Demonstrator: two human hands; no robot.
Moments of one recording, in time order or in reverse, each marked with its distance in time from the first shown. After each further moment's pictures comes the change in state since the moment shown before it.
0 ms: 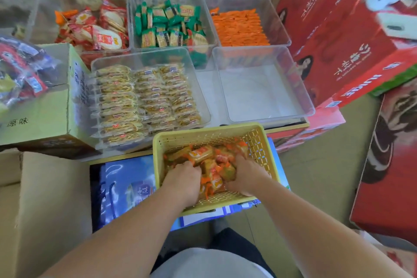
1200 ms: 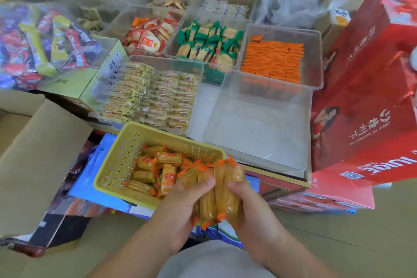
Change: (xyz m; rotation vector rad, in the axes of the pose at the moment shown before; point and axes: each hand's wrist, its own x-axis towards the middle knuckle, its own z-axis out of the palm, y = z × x) left_hand -0.008 0.224 -0.057 -2.136 0.515 -0.331; right_hand -0.047 0.135 -0.125 1.478 -0.687 -0.387
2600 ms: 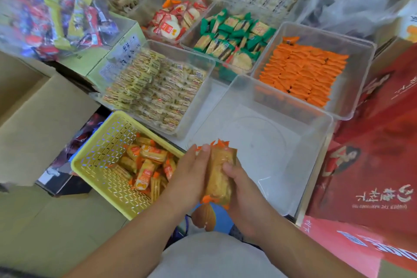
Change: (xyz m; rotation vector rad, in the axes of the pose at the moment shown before) left_hand 0.115 0.023 0.100 0.366 0.561 0.113; right_hand 0.083 -0.088 -0.087 -0.055 -0.251 0.153
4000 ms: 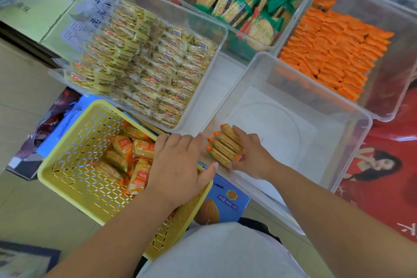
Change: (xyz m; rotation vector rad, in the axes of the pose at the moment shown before) left_hand 0.083 -0.045 -0.049 1.224 0.088 0.714; right_hand 0.158 0.002 -0.118 -1.429 0.070 0.155
